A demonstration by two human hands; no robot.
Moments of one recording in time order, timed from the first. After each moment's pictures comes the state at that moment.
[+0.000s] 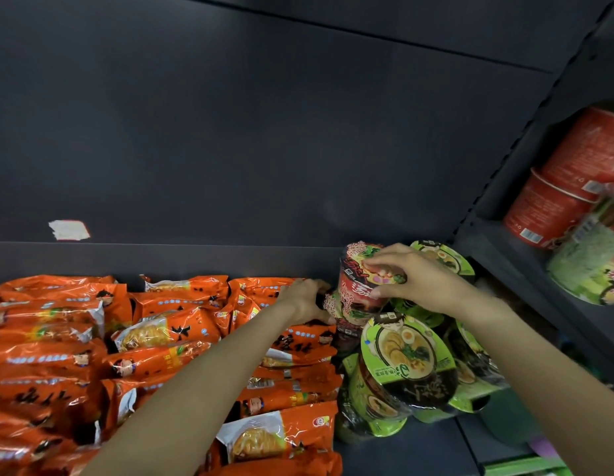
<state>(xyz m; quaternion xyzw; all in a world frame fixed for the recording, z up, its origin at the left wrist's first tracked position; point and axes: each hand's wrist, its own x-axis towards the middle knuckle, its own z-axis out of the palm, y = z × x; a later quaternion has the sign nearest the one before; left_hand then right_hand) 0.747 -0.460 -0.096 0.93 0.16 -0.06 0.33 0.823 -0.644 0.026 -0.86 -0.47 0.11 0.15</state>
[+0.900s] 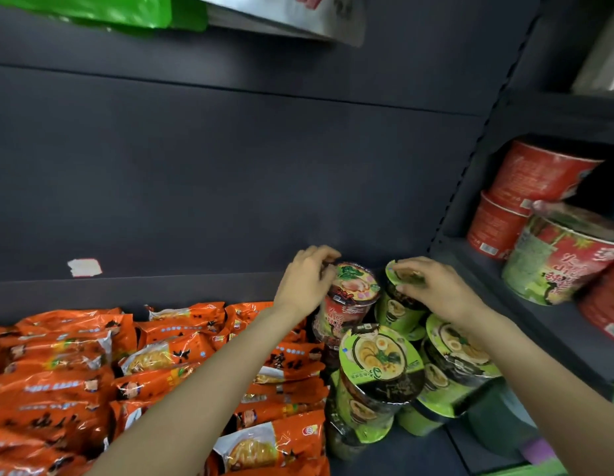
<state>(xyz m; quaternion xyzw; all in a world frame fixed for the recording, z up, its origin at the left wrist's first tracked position) 0.727 -0.492 -0.002 0.90 0.08 0.28 0.32 0.828 -0.695 0.044 -0.89 -0.39 0.00 0.22</state>
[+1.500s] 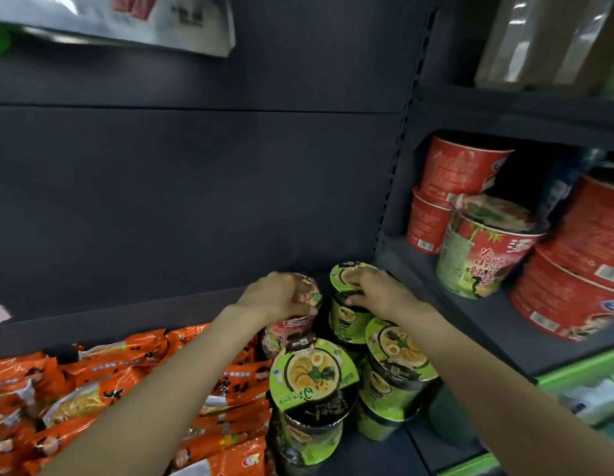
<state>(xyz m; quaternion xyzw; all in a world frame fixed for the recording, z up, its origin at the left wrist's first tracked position) 0.773 -0.518 0.015 0.98 0.06 0.00 0.18 0.874 -0.699 0.025 -0.93 -0.36 0.07 0.08</state>
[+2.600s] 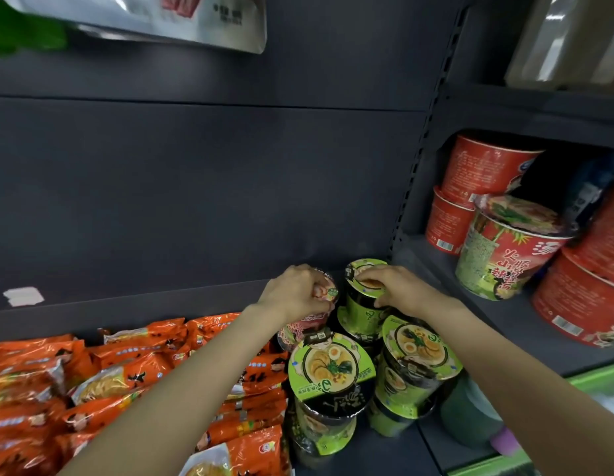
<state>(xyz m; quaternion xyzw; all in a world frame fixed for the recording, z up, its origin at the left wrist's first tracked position) 0.762 -0.530 0.019 0.97 0.08 0.04 0.20 0.886 -0.706 0.026 -0.90 -0.42 0.08 0.09</state>
